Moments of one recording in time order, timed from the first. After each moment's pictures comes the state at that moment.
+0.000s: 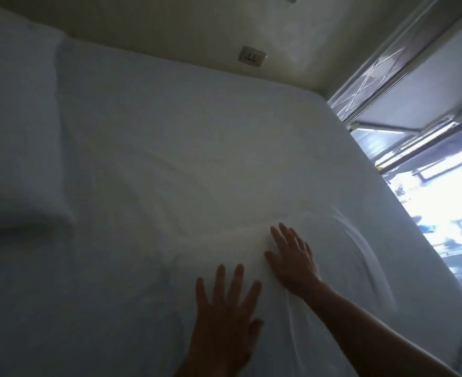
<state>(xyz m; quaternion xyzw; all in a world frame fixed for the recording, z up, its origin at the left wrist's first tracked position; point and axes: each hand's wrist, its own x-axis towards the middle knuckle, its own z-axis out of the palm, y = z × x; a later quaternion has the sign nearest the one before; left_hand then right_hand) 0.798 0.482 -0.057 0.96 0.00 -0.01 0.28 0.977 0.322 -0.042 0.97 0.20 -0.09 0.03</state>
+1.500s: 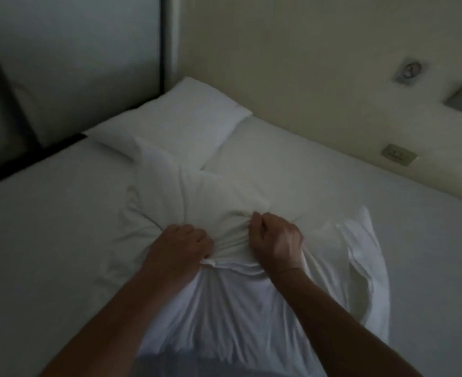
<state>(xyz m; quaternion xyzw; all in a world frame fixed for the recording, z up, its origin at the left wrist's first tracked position) 0.743 0.462 0.012 0.95 0.26 0.20 -0.04 0.944 0.411 0.013 0.74 0.55 0.18 -0.33</state>
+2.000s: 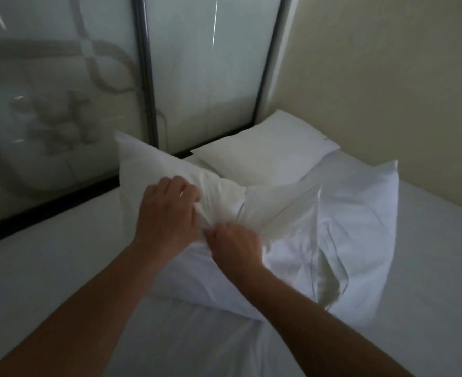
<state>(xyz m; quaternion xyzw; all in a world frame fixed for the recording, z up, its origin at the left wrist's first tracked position) 0.596 0.500 0.070 0.78 0.56 0.24 -0.14 0.745 0.498 0.004 0.63 0.76 0.05 -0.15</state>
